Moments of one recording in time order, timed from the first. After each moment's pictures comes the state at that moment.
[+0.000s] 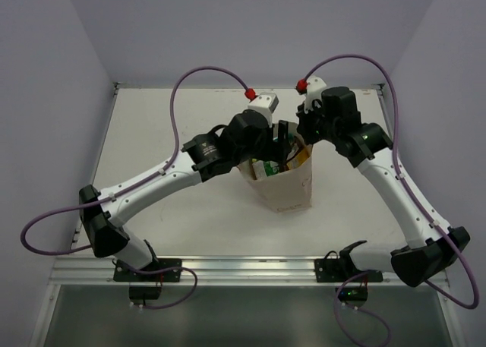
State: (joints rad) left arm -1.00 1.55 1.59 -0.53 -0.23 -0.56; right arm 0.45 1.28 1.44 -0.73 -0.02 -0.03
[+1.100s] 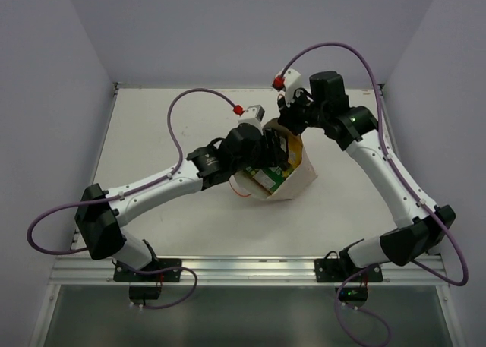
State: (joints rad) left arm -0.95 1.51 1.31 -0.29 -0.18 -0.81; right arm 0.48 1.44 1.62 -0.76 -0.25 -0.28
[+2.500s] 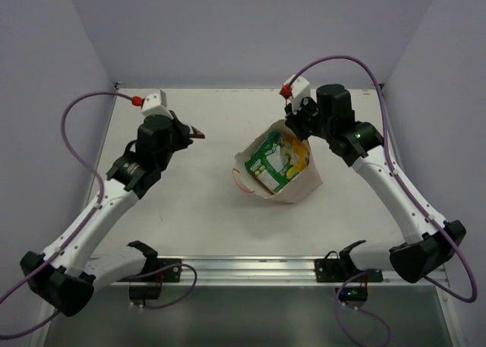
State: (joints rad) left arm -0.53 1.01 1.12 -0.43 -0.40 -0.61; right arm 0.48 1.31 1.43 -0.60 -0.14 -0.27
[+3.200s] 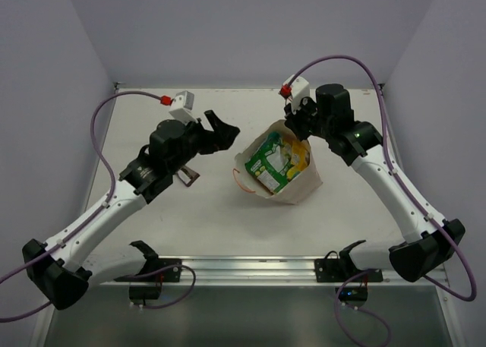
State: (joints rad) left arm -0.57 1.09 1.00 -0.18 -0.09 -0.68; right arm 0.48 1.32 1.43 -0.60 -0.15 -0.27
